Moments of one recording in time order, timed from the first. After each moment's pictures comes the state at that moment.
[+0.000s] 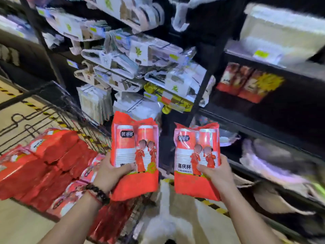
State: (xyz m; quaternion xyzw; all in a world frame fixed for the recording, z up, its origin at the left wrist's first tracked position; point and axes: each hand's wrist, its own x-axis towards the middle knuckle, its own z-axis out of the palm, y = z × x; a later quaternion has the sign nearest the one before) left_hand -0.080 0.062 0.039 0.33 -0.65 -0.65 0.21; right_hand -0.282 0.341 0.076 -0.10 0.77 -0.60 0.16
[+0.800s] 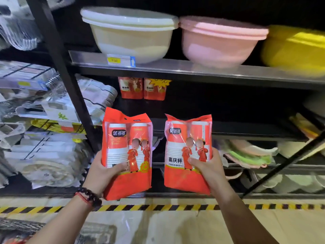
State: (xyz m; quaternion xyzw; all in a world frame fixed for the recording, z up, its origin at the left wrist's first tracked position) left_hand -0.380 0.273 0.080 0.16 -0.72 -0.67 0.09; right_hand -0.436 0.602 0.113 0.07 0.73 -0.68 0.02
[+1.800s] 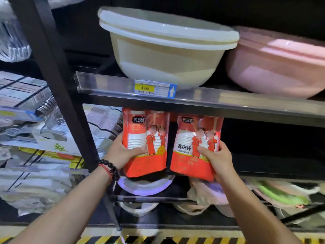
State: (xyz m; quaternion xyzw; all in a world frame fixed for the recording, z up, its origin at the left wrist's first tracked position) left_hand -0.627 0.165 0.092 0.10 -0.77 -0.63 0.06; right_hand -0.667 0.488 0.103 0.09 0.72 -0.69 -0.03
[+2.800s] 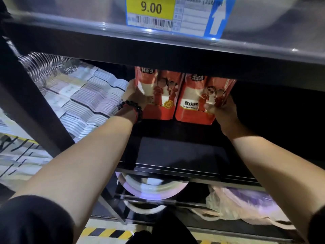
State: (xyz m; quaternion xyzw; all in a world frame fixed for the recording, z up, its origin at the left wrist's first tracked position) left_hand -0.834 0.141 0.055 0.20 -0.84 -0.48 0.17; right_hand -0.869 0.436 0.039 -0.09 0.75 -0.66 -0.07
